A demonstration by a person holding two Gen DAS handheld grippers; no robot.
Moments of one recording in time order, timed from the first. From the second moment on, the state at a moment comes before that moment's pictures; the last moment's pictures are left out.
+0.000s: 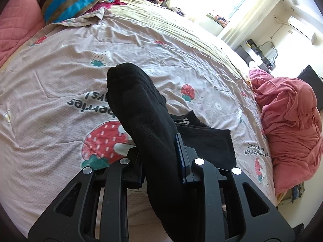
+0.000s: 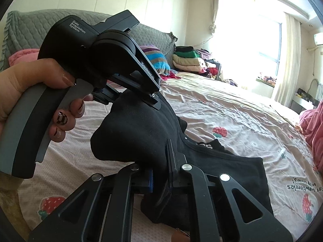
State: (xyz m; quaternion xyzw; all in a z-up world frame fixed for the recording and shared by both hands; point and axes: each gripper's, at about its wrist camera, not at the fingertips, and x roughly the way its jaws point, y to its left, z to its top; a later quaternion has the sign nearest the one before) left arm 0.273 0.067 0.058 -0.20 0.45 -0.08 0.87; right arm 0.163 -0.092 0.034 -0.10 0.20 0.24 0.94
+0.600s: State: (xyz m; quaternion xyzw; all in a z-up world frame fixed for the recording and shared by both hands) left arm 0.277 0.003 0.068 -0.17 0.46 -0.10 0.87; right arm 0.159 -0.147 0.037 -0.05 0.21 0.22 0.95
